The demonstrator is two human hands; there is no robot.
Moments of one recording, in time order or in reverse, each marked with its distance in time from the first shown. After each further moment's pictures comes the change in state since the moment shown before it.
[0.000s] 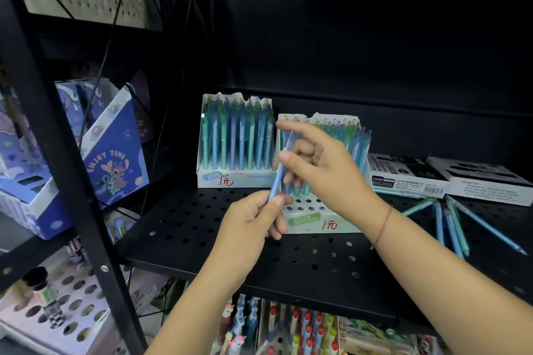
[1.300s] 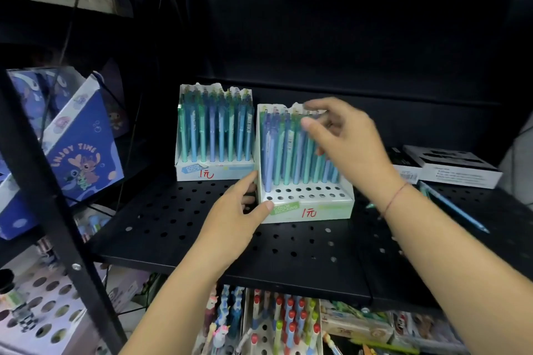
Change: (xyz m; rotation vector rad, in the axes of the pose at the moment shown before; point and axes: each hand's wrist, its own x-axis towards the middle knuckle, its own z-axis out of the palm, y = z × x) left_hand 0.014 -0.018 -0.002 0.341 -0.035 -0.074; right_hand -0.001 -0.002 -0.049 -0.385 0.260 0.043
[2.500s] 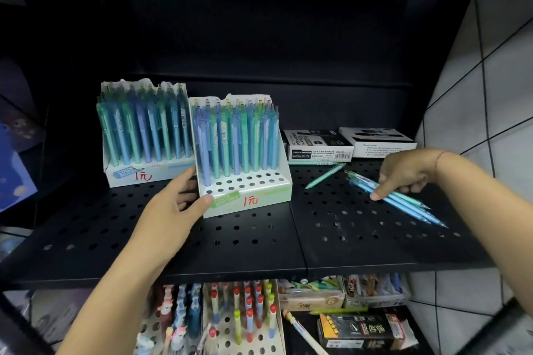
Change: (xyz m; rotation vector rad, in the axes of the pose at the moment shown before) left_hand -0.002 0.005 0.001 -0.030 0.009 -0.031; right_hand -0.040 0.118 -0.160 -0.670 -0.750 1.004
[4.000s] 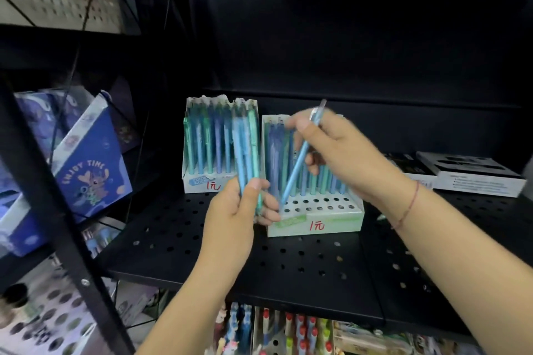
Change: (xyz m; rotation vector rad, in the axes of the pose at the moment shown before) left_hand -0.012 0.035 0.001 -0.401 0.185 0.136; right_hand -0.072 -0.204 0.037 0.813 0.335 -1.070
